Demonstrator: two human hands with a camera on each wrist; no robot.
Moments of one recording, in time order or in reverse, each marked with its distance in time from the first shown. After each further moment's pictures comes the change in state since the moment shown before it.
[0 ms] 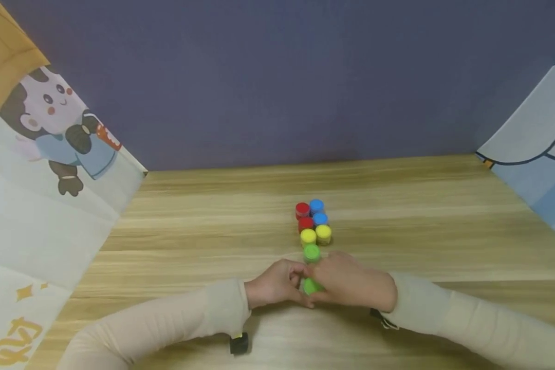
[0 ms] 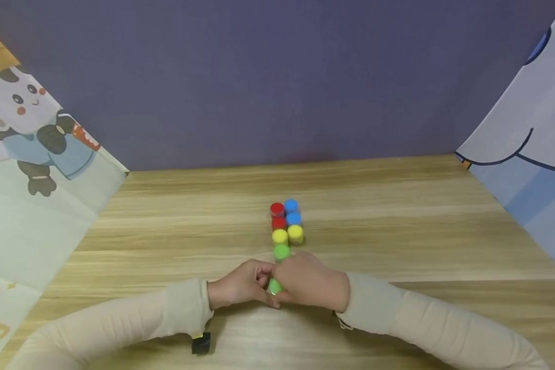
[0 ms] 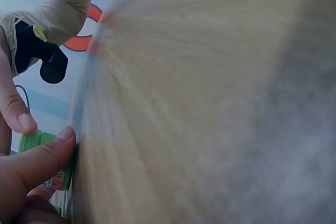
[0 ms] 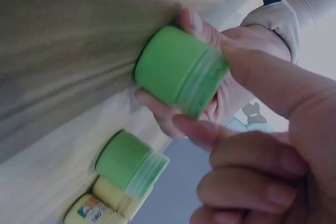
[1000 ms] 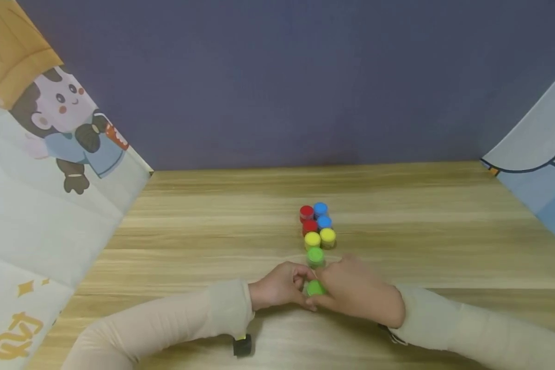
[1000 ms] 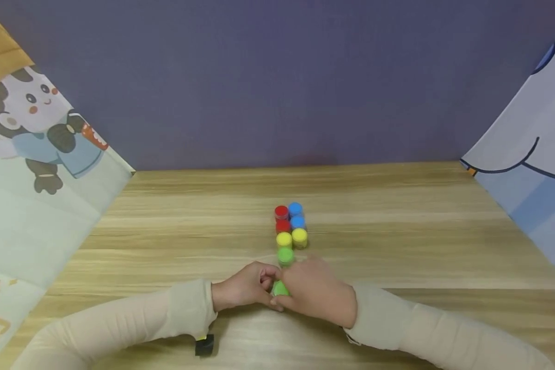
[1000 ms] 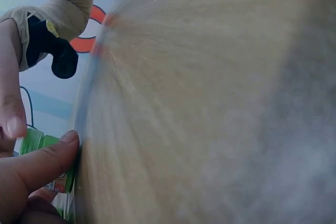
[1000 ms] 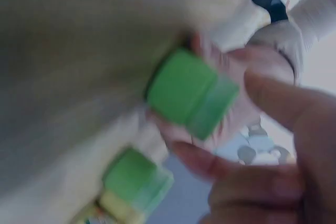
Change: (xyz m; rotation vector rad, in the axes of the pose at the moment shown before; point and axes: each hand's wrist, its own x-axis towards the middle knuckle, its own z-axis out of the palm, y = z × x) left_hand -0.001 -0.001 0.002 -0.028 0.016 -0.004; right_hand -0.010 -0.006 0.005 -0.032 0.108 0.061
